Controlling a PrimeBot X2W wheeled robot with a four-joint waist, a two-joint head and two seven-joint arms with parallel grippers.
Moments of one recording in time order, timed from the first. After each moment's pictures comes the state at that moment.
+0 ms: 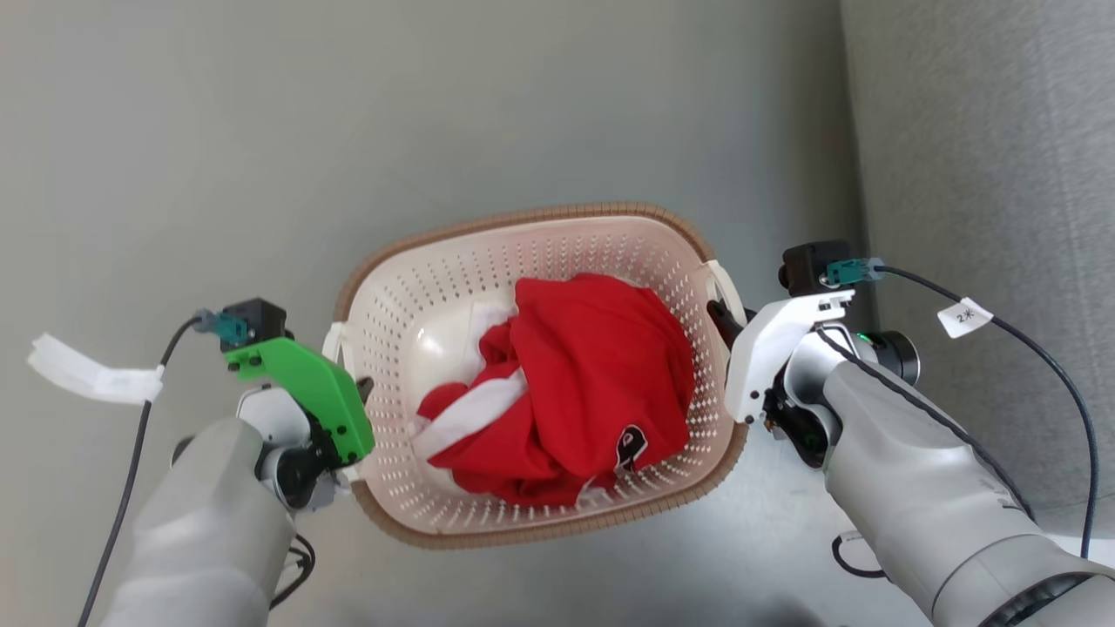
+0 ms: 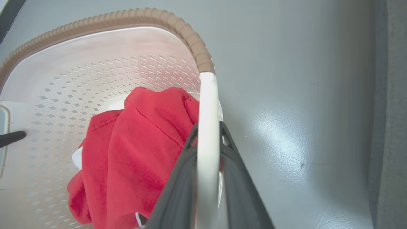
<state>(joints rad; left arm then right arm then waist) -0.68 0.09 -0.55 1.02 -0.92 -0.12 0.26 -0.68 -0.03 0.59 1.04 0.60 0.06 -0.01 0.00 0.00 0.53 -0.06</state>
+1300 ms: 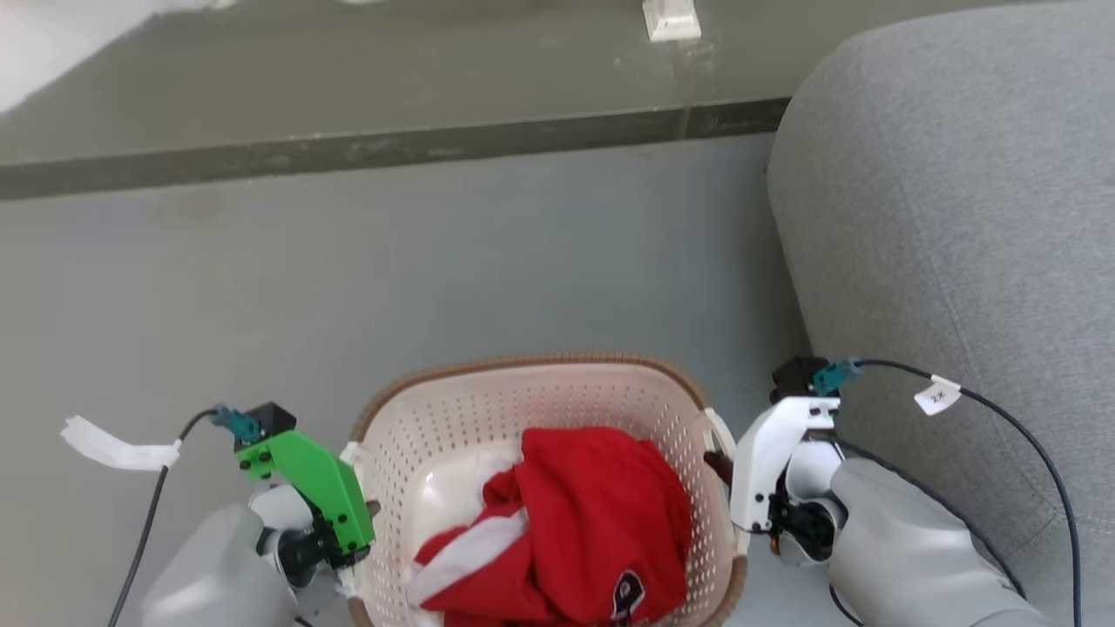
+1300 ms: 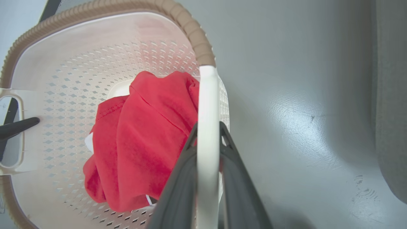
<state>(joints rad) -0.58 0.07 -0.58 1.13 -1.03 -0.12 0.39 -0.55 -0.02 0.66 1.12 0.79 0.10 0.21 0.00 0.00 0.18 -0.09</state>
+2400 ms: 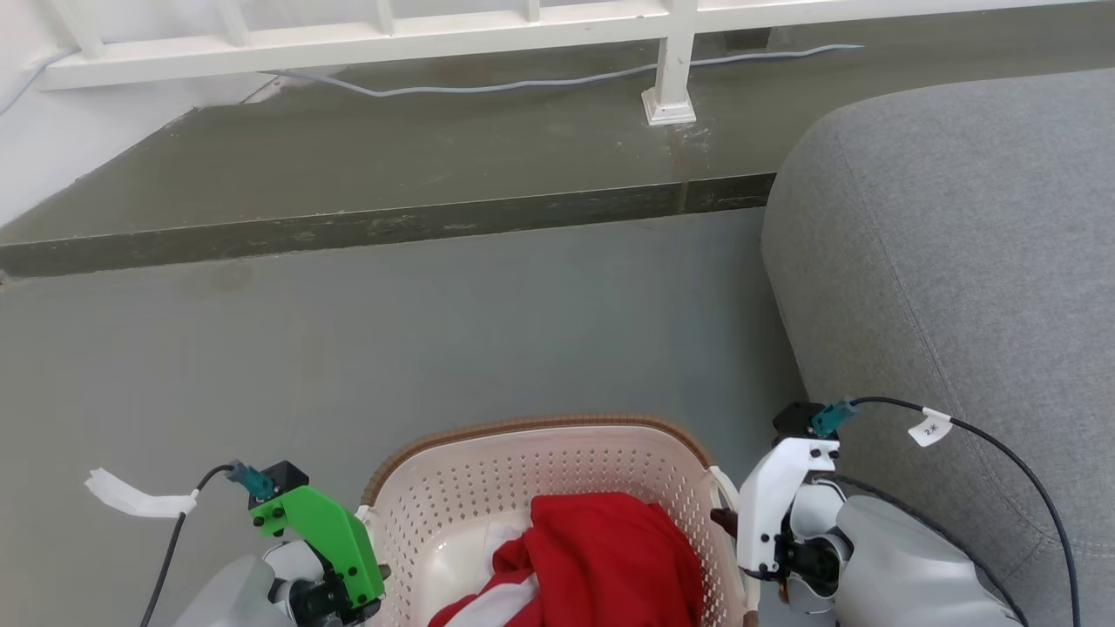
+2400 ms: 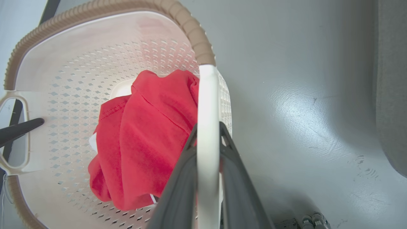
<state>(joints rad) -0.51 0.05 -0.58 1.17 -1.05 -0.12 0.42 -0.50 -0.03 0.70 1.14 0.85 0.10 0.29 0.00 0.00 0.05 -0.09</state>
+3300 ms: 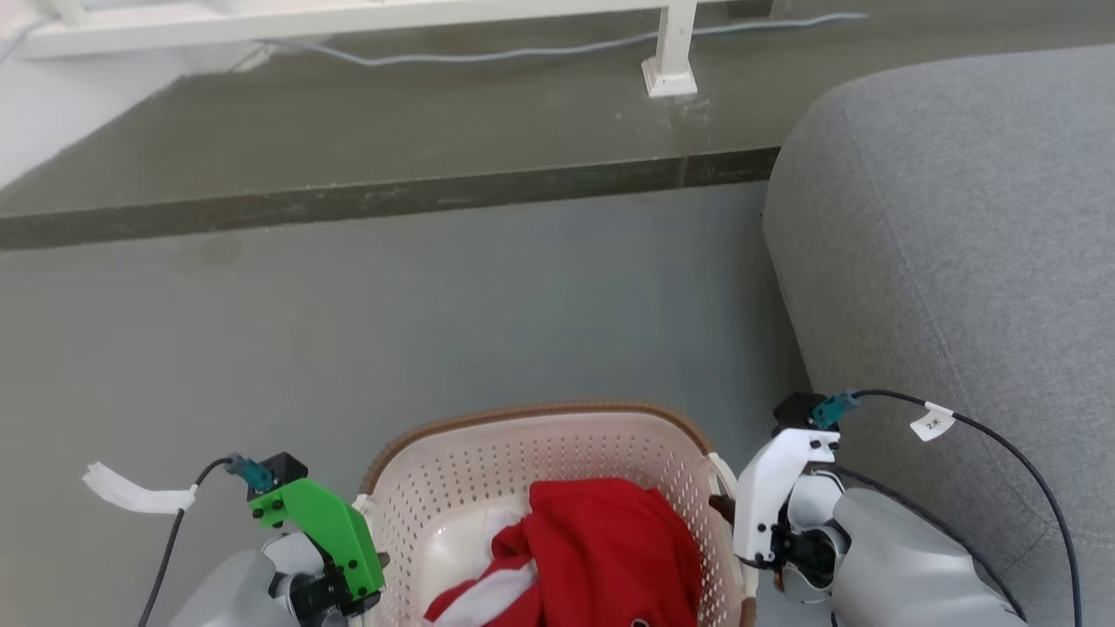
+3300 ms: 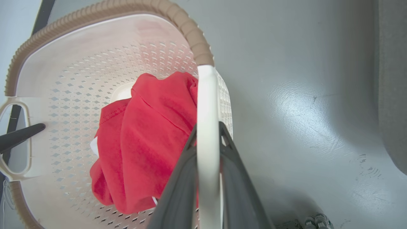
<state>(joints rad) -0.52 0.06 -0.60 1.16 -1.05 -0.12 0.40 -0.51 -0.03 0.72 1.12 0.88 0.08 0.27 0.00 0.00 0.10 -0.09</state>
